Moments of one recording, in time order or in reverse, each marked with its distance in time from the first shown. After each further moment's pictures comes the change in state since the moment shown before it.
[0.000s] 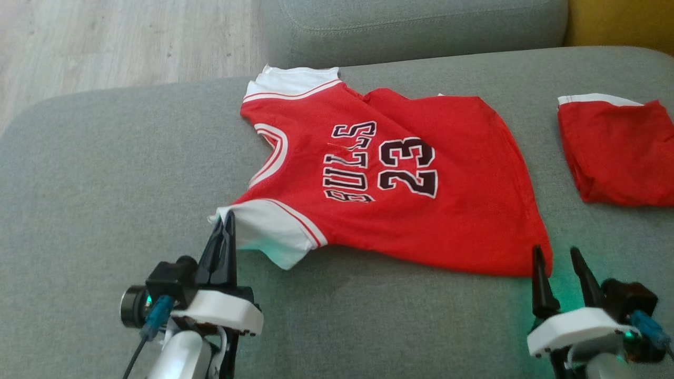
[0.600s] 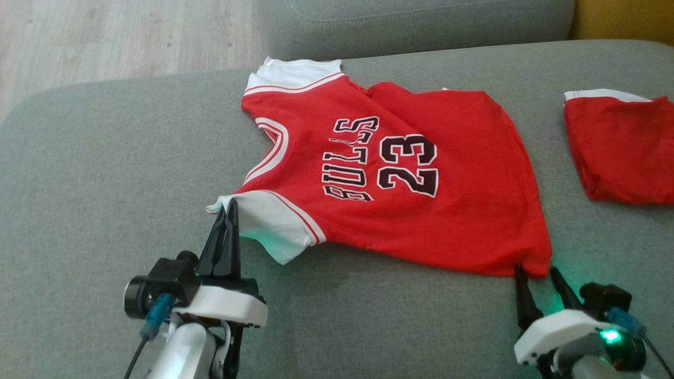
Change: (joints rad) left arm -0.024 -0.008 -0.007 -0.010 -0.010 -0.009 -0.074; right arm -0.039 0.000 0.013 0.183 0.021 0.000 0.069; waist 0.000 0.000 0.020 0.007
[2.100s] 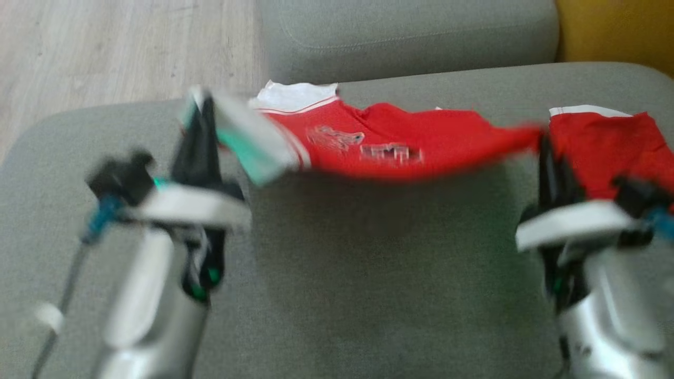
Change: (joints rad) left arm -0.201 0.011 0.044 -0.113 -0.152 -0.026 0.132; right arm -0.197 -0.002 0.062 -0.247 0.151 0.000 0.012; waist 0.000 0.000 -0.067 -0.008
